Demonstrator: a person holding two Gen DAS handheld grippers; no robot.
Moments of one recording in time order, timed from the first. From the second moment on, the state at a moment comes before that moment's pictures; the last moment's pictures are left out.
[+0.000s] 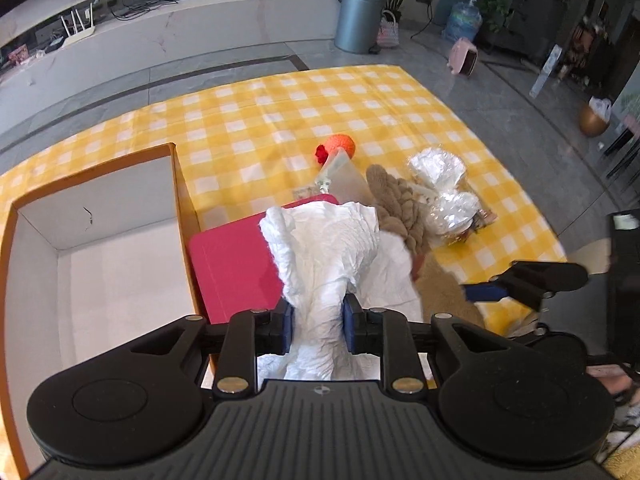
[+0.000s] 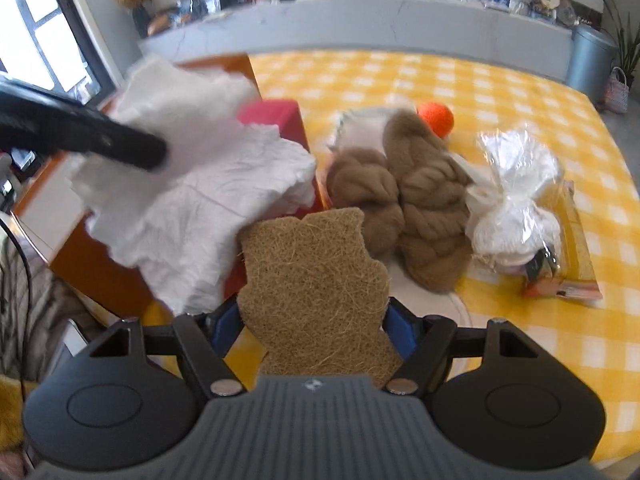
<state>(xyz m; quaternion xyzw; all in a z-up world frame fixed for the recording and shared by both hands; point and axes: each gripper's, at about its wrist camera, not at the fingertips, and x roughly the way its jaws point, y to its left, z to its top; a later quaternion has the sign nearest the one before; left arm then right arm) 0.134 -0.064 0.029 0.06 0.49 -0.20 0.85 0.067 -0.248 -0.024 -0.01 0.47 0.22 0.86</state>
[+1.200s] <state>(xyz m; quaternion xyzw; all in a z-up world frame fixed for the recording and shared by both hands) 0.146 -0.047 0.020 -0.08 0.52 -0.29 0.80 0.041 -0.244 -0.002 0.07 0.42 0.23 0.87</state>
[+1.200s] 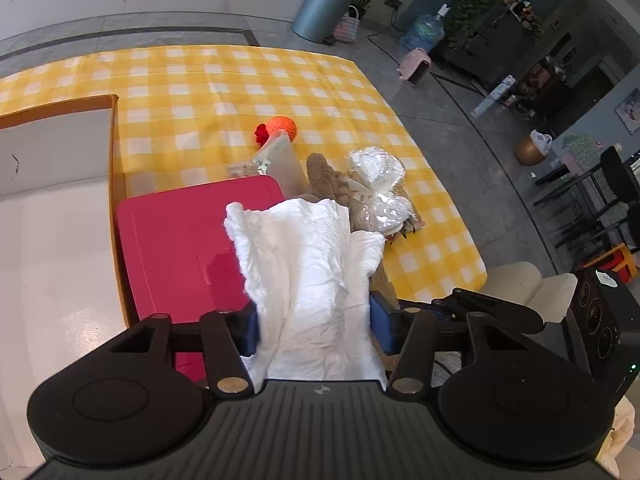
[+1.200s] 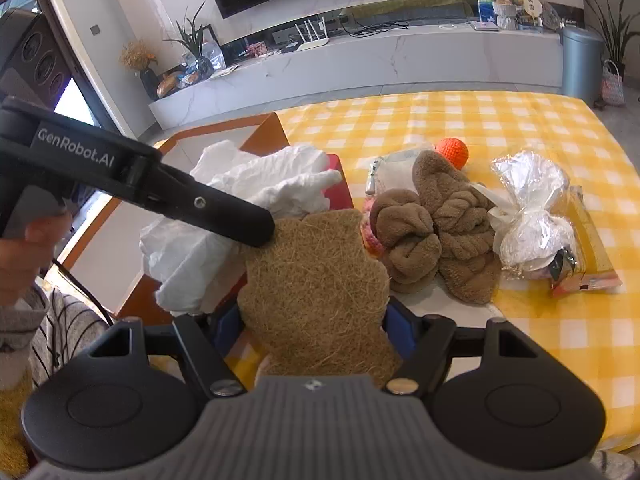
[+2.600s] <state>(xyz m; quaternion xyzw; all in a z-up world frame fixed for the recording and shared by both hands) 0.033 0.113 0.075 -0.11 0.35 -0.12 0.92 0.010 -0.187 0.081 0.13 0.34 0.26 0.90</state>
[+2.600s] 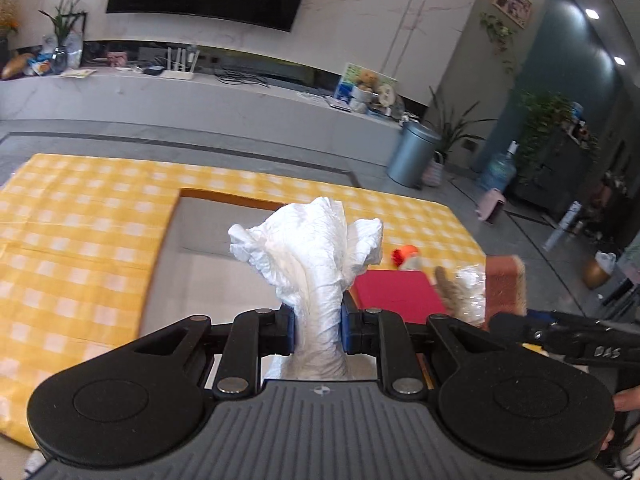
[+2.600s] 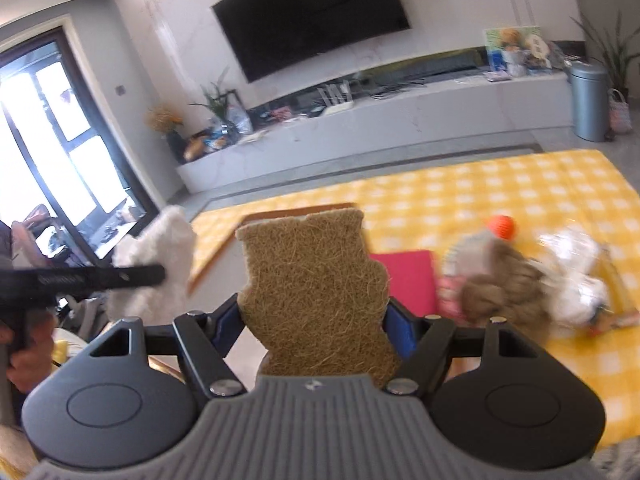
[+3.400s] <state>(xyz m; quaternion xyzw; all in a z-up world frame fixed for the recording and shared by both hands) 0.041 0.120 0.010 0.01 0.43 -0.01 0.90 0.060 -0.053 0.032 0.17 0.37 0.31 0.86</state>
